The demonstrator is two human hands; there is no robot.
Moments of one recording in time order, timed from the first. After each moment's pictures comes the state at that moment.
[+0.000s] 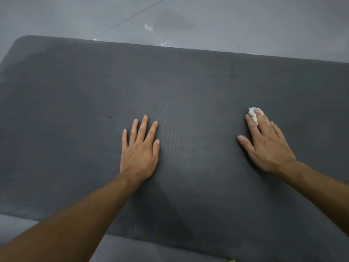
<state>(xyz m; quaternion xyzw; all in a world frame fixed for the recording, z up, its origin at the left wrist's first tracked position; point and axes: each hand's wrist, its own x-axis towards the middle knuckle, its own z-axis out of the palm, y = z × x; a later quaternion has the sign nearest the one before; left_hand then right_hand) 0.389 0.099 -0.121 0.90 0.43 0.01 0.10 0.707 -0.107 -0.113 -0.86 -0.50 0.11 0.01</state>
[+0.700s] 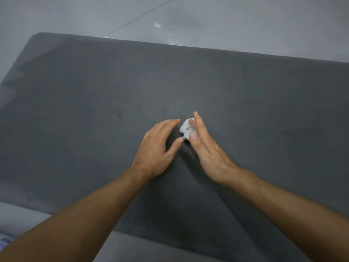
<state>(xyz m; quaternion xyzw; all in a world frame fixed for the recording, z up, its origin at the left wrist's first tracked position) 0.406 0.097 -0.089 0.88 0.33 0.15 0.31 0.563 -0.018 -0.062 -0.70 -0.43 0.45 0.35</state>
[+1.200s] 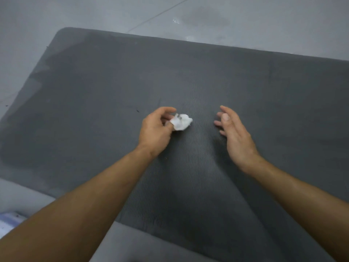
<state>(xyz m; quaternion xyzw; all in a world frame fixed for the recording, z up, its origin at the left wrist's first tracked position) 0.404 0.148 -0.080 0.68 0.51 0.22 0.48 0.582 0.009 -0.079 -0.72 -0.32 0.40 0.48</state>
